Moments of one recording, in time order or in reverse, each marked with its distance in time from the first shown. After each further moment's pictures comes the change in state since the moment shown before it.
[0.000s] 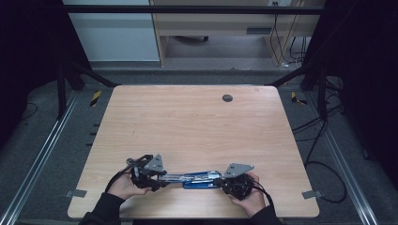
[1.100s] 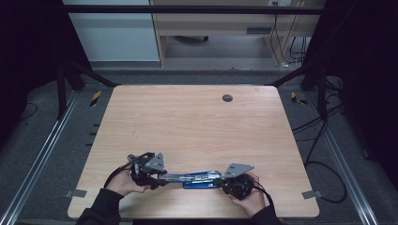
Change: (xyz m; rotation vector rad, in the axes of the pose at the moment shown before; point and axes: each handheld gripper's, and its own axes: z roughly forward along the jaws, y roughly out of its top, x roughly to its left) left arm 0.003 0.011 -0.008 0.031 -0.040 0.060; right arm 0.000 0.000 0.000 -0.002 0.002 -0.004
